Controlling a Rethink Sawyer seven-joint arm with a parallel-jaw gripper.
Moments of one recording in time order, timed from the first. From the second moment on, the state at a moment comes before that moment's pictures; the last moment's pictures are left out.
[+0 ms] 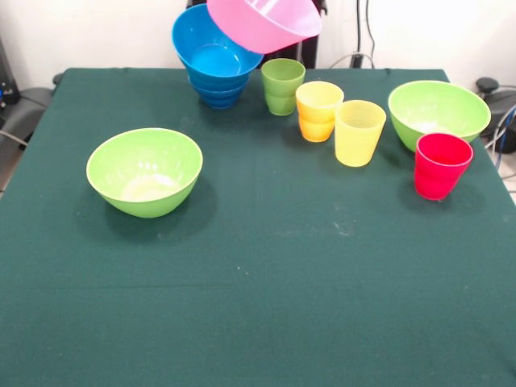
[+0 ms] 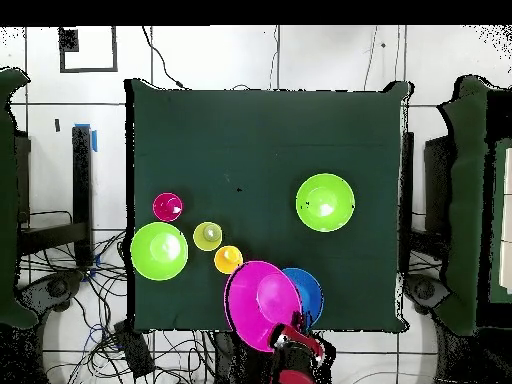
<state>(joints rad) -0.58 -1.10 -0.16 2.54 -0.54 -0.35 2.15</state>
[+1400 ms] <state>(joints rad) -1.10 -1.34 0.52 2.66 -0.41 -0.36 2.15</state>
